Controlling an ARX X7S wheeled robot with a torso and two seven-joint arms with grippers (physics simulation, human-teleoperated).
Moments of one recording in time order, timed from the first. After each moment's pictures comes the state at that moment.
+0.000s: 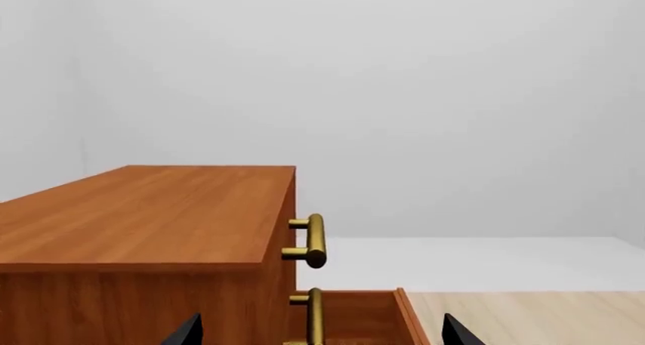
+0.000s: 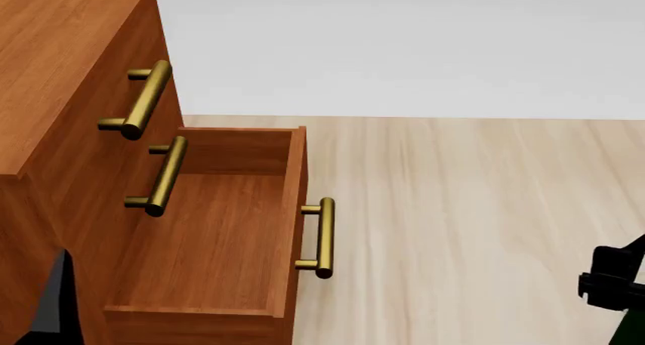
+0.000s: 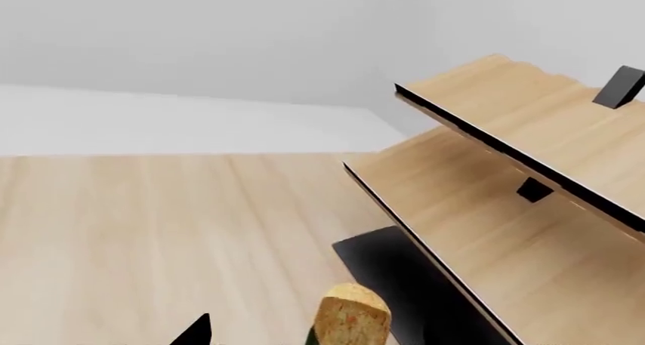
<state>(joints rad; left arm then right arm) -1.05 -1.05 1.57 0.99 -0.85 0.05 -1.51 0.52 0.71 -0.26 0.23 0.61 0.40 0.49</state>
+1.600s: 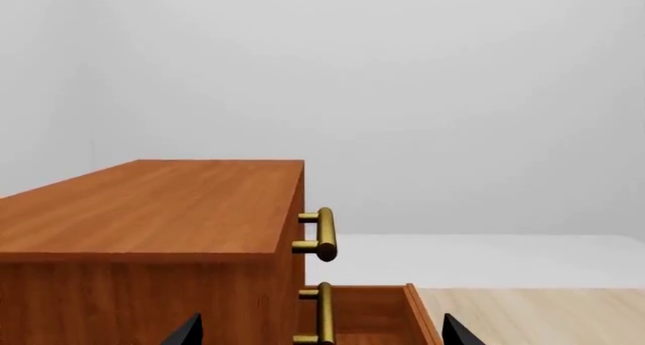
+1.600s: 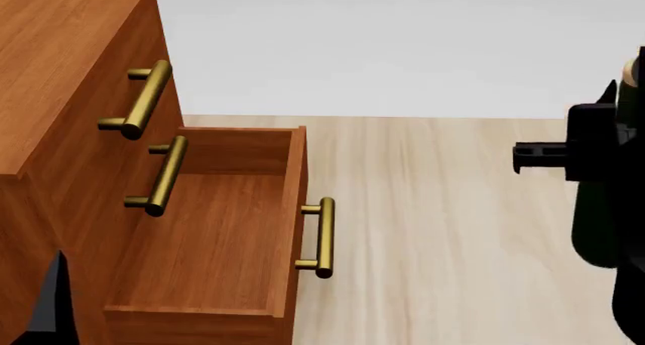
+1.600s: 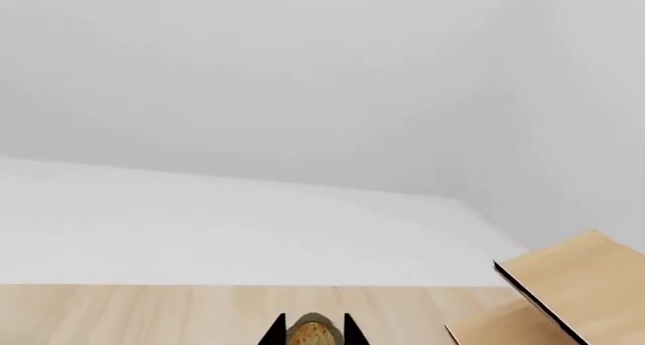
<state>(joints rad) -0.98 -1.07 1.52 0.96 -0.83 0.06 -1.48 0.87 0.77 -0.29 -0.21 0.86 0.85 0.55</state>
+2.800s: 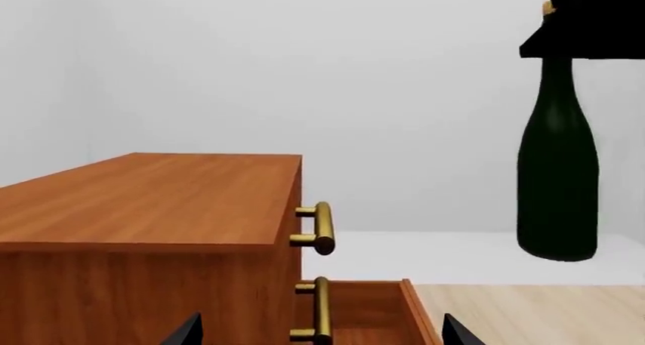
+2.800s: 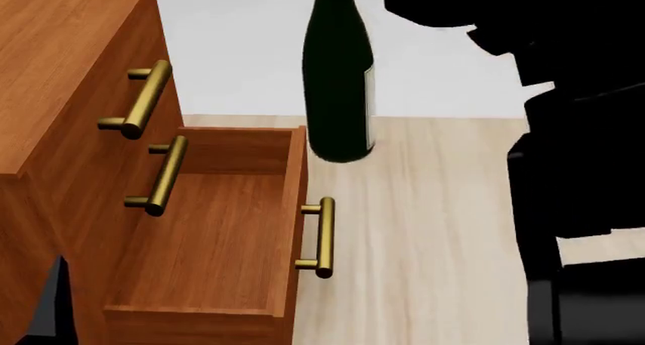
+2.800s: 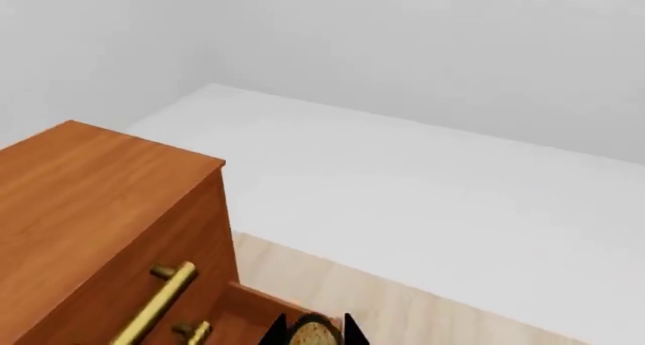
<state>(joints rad) -0.93 -1.08 1.50 0.95 -0.82 0.08 -1.44 1.75 0.19 -0.54 0.61 0.97 1.18 0.21</state>
